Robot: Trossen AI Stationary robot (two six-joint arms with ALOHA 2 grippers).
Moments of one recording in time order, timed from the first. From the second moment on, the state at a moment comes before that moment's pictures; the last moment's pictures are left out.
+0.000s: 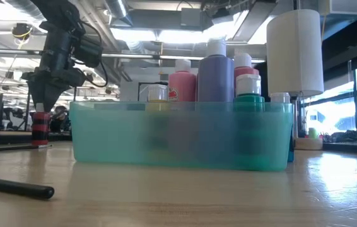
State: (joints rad) left arm 0.83 1.28 0.86 -1.21 -0.08 -0.27; right arm 0.50 1.08 1.40 -1.24 0.93 0.87
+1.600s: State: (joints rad) left arm 0.73 1.21 1.38 -1.57 0.01 -0.19; right arm 0.47 1.08 1.40 -1.24 0.93 0.85
